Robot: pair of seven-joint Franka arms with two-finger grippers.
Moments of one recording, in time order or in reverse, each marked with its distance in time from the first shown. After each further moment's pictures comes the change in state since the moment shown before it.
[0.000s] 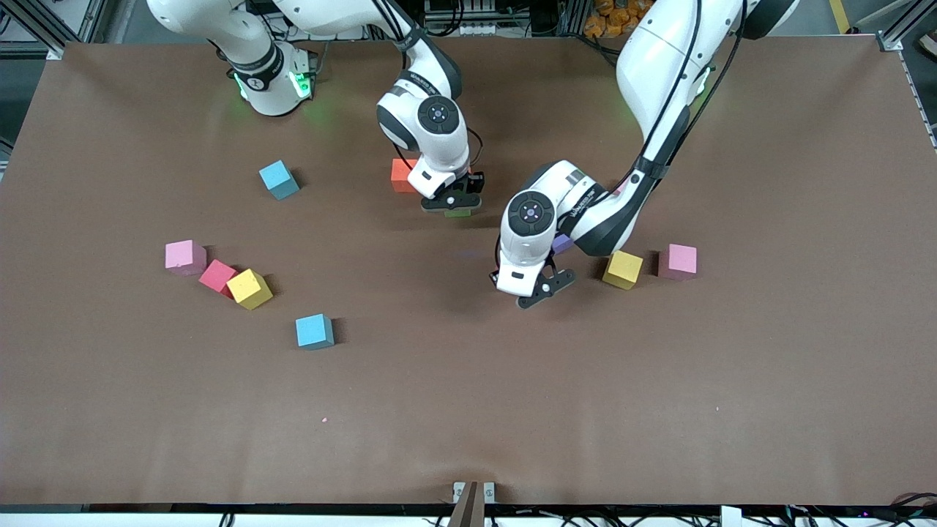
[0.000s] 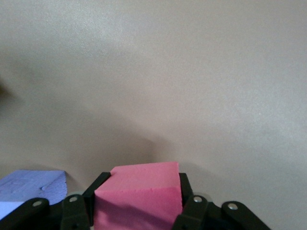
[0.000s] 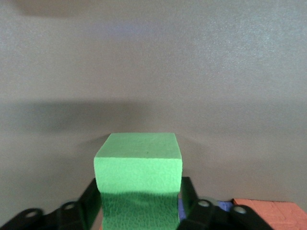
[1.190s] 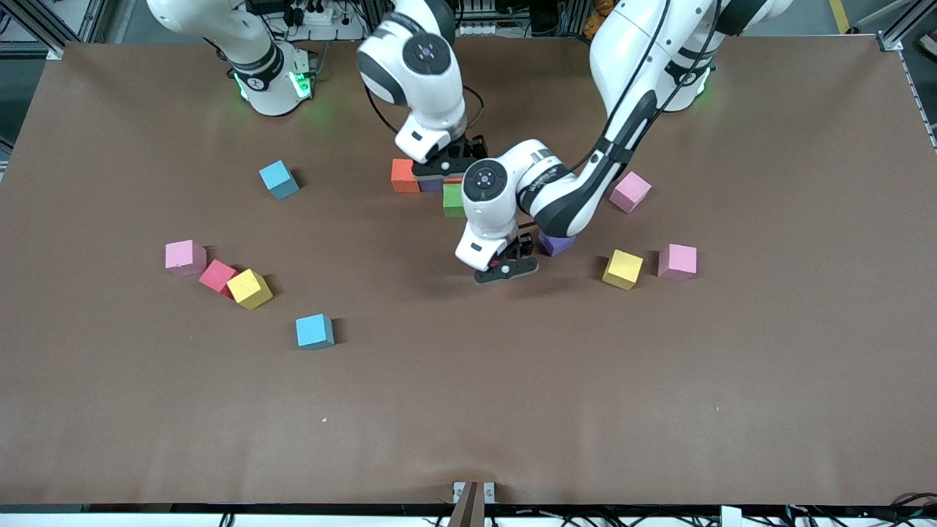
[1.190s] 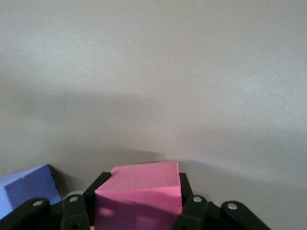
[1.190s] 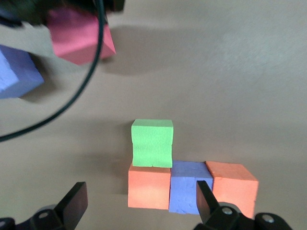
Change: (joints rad) left arm -0.110 0.015 -0.003 0.015 0.129 0.007 0.090; right arm -0.023 -0.280 0.004 0.002 -0.004 -0.218 -0.023
